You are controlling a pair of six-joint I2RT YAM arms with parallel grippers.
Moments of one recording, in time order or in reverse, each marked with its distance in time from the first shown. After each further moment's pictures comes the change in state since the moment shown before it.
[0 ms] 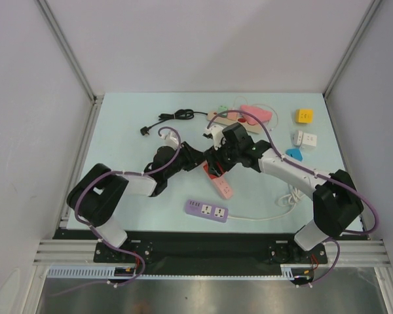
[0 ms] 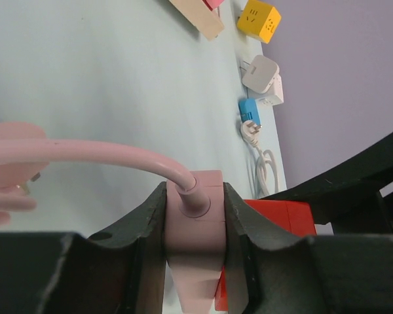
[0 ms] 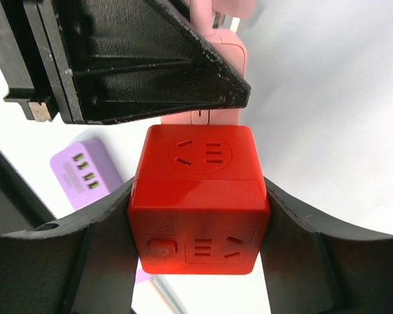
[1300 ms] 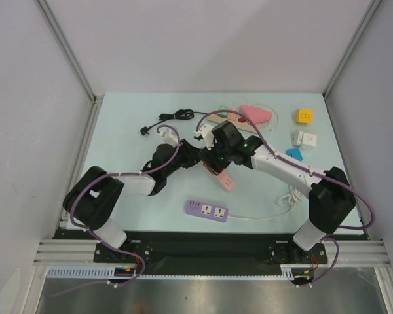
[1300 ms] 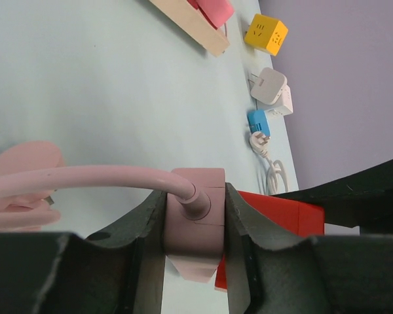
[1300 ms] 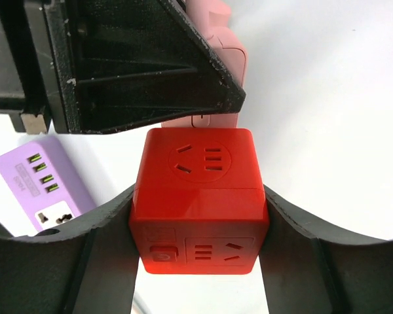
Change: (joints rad) left arm 0.000 -0.040 0.024 -0.074 -0.046 0.057; right arm 0.088 0.054 0.134 -0.133 0.185 -0.153
